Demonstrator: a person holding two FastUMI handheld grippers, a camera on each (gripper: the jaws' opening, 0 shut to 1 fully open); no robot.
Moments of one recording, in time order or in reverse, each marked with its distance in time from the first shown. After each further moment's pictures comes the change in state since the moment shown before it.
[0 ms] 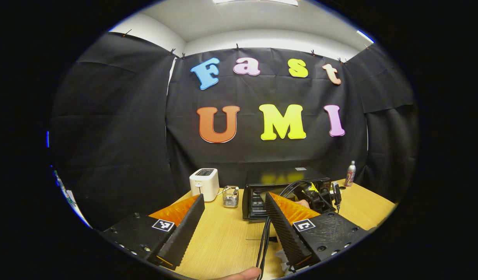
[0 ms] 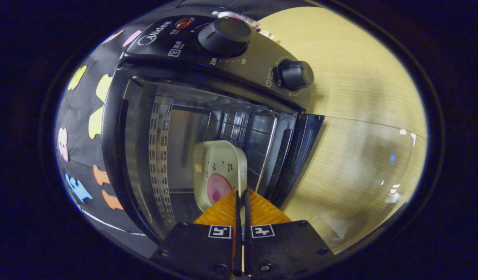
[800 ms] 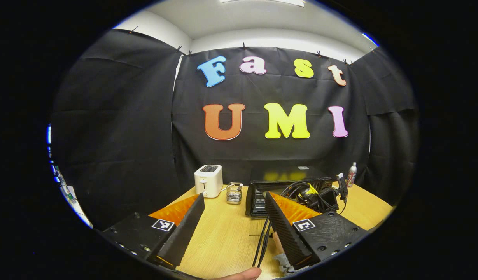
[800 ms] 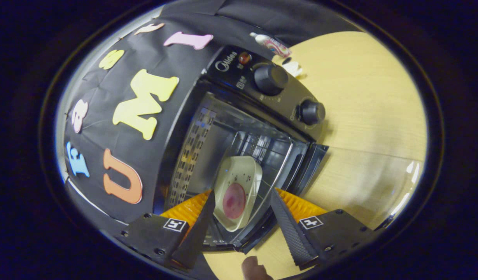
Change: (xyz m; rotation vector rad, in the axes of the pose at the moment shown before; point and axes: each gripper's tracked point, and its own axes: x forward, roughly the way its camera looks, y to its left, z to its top) left arm -0.022 0.019 -0.003 -0.036 0.008 0.033; right arm -0.032 0.014 0.017 -0.274 -0.243 0.112
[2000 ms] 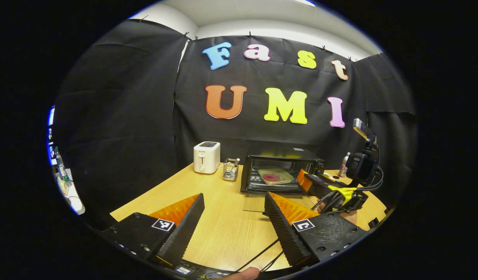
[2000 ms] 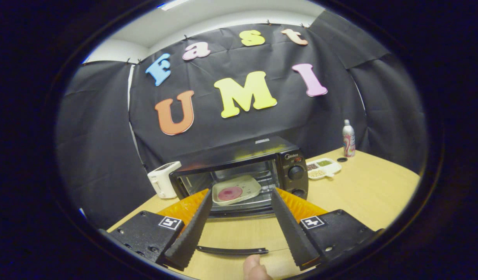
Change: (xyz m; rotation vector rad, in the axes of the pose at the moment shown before) left arm -0.033 -0.013 -0.072 -0.053 0.155 -0.024; right arm -0.165 0.001 0.049 -0.913 -0.084 0.288
